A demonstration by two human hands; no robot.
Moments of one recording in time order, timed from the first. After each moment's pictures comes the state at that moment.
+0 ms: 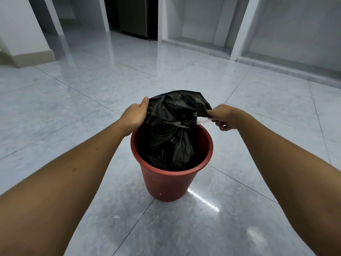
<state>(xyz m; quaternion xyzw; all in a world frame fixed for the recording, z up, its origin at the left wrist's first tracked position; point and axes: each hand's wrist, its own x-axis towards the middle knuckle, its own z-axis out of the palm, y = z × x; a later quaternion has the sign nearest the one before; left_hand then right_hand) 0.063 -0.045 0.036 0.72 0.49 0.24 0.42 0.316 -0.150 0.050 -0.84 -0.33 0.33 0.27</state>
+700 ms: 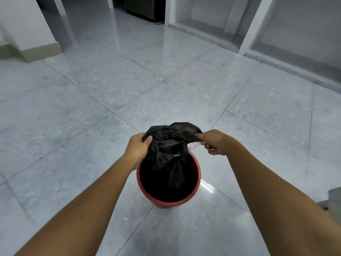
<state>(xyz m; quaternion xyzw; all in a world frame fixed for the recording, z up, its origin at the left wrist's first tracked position) 0.063 -0.068 0.133 0.56 0.53 0.27 0.57 0.298 -0.137 0.156 -0.80 -0.22 0.48 0.28</state>
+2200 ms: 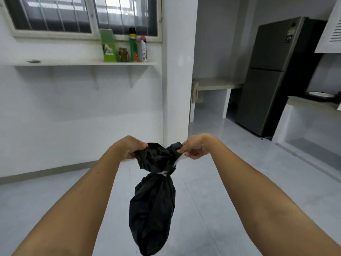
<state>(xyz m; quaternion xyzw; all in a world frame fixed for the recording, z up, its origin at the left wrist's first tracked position) -0.389 0.186 0.830 0.43 0.70 0.36 0.44 -0.157 0.252 0.838 -0.58 -0.62 0.52 0.05</state>
